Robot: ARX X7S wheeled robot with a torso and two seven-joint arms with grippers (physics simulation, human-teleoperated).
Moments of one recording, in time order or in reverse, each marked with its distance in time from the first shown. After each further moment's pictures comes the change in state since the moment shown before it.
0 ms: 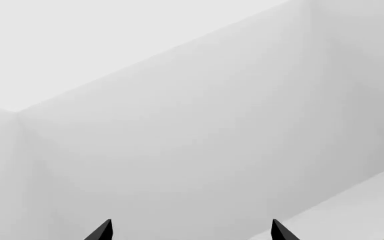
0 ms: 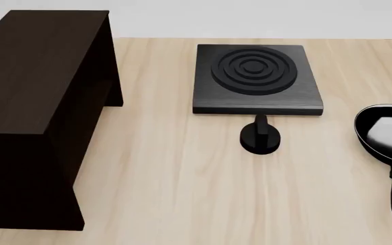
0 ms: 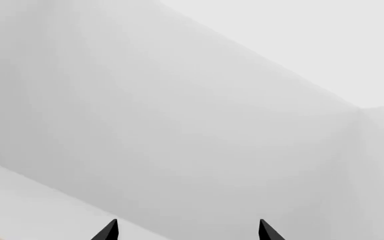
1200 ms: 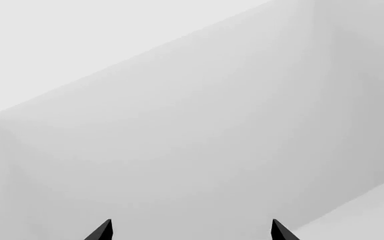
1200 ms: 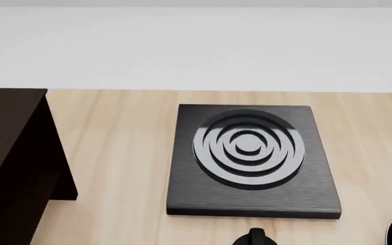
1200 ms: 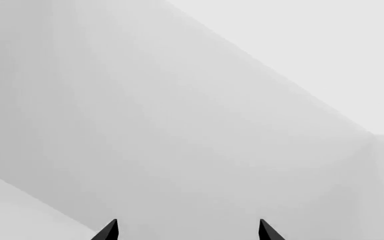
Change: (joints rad) left arm -0.025 -0.029 0.045 0.007 -0.032 0.044 0.000; right arm 0.027 0.013 -0.106 -0.048 -0.040 -0.057 -0.036
